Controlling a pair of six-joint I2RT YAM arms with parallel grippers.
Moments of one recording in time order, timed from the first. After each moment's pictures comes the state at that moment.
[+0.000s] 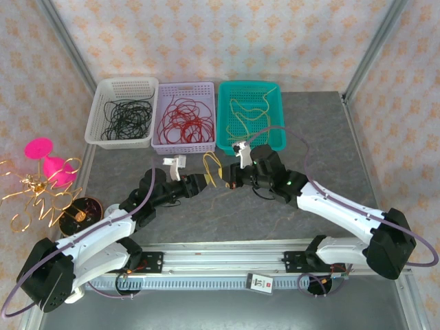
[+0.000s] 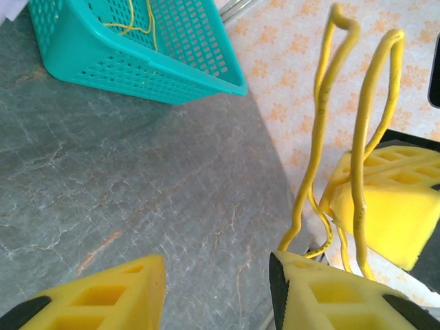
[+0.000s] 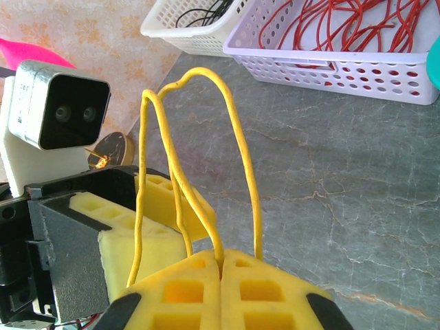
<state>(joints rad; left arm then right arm) -0.56 0.96 0.38 0.29 0.35 -0.86 0.80 1.20 0.85 -0.12 -0.27 0.54</state>
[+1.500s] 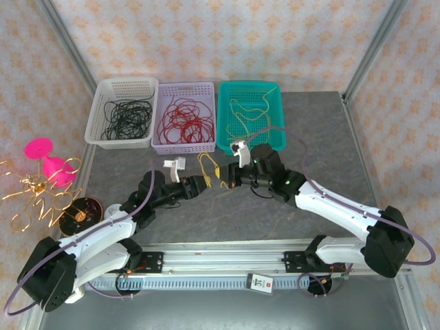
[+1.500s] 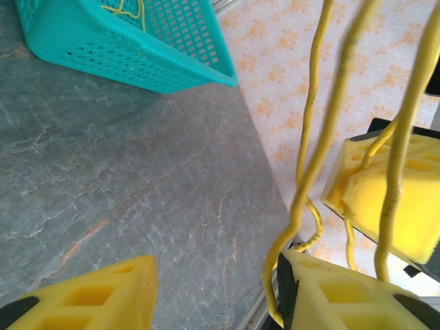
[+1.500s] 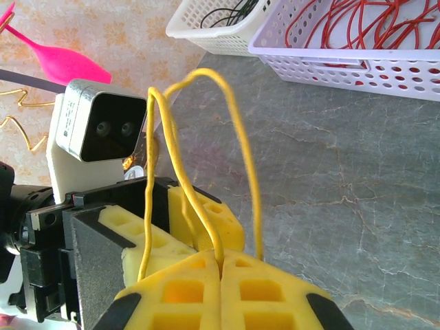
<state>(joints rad) -0.55 0.97 0.34 0.38 0.40 -0.91 0.79 1.22 0.84 -0.05 -0.34 0.57</state>
